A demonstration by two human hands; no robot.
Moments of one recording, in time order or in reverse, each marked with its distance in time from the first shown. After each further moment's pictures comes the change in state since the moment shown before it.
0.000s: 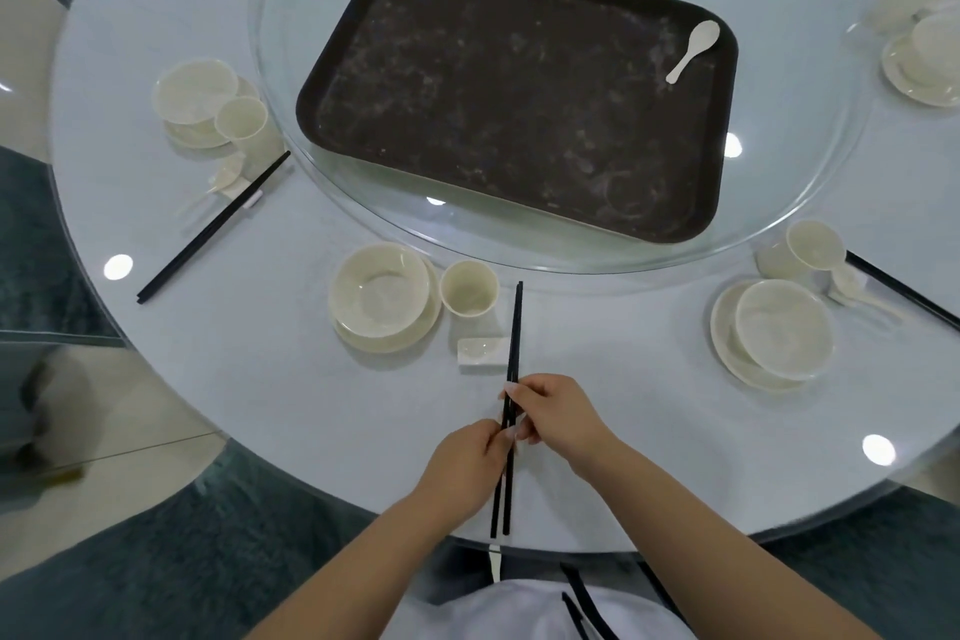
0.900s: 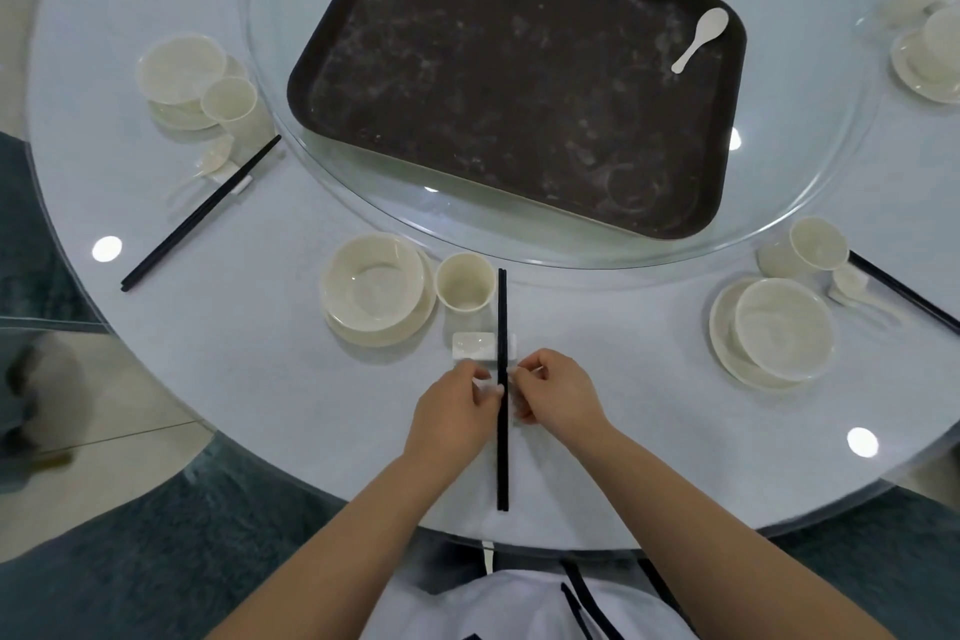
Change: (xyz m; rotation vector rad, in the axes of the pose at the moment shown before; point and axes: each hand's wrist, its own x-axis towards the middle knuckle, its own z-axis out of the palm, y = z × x) left_hand 0.022 0.014 -0.019 0.027 0.277 0.001; right_hand 0.023 0.004 -0.004 -0.207 0.184 -0.039
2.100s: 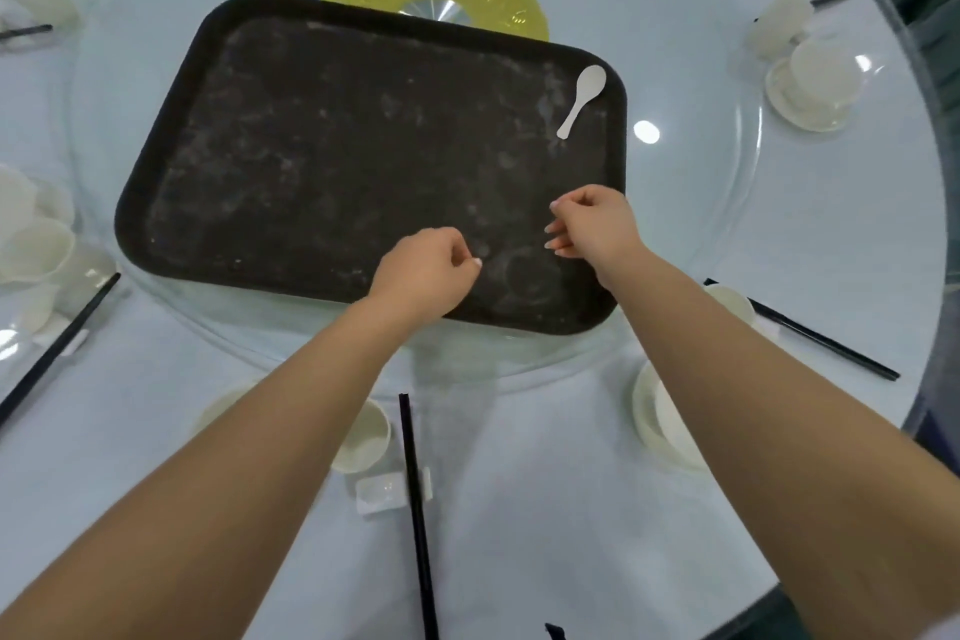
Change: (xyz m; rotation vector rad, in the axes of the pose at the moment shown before) left_hand 0.193 0.197 -0.075 0.259 -0.046 0.264; right_hand 0.166 -0.129 -0.212 0.222 0.406 -0.055
